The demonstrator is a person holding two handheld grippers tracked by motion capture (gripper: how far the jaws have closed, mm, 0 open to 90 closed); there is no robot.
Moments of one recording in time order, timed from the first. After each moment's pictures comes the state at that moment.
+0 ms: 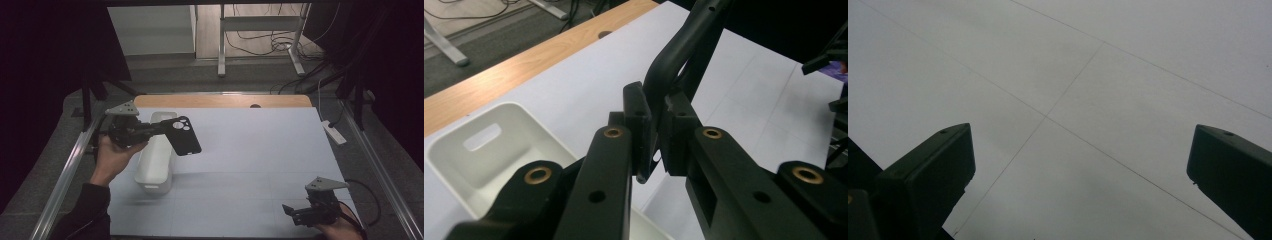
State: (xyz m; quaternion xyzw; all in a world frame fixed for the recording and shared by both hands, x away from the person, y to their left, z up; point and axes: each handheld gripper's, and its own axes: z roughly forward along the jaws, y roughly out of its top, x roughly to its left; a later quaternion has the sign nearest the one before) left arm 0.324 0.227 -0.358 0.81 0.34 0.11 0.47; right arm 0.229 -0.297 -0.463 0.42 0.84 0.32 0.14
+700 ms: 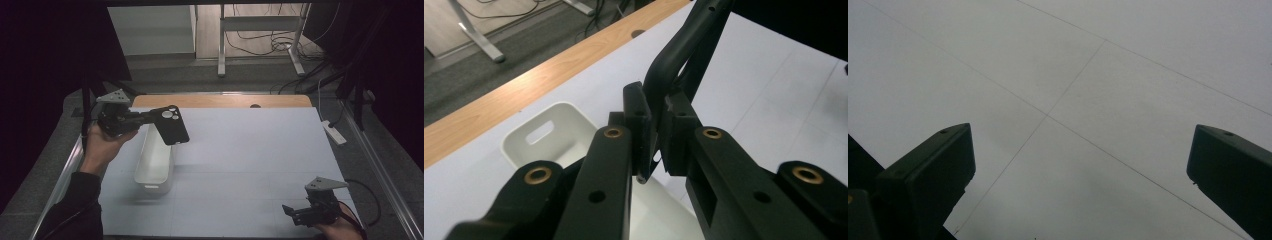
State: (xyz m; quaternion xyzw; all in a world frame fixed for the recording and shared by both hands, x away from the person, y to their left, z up) left arm 0.339 0.252 -0.339 0.81 0.36 0.15 0.44; right arm 0.229 -0.296 -0.464 0.42 0.84 0.32 0.14
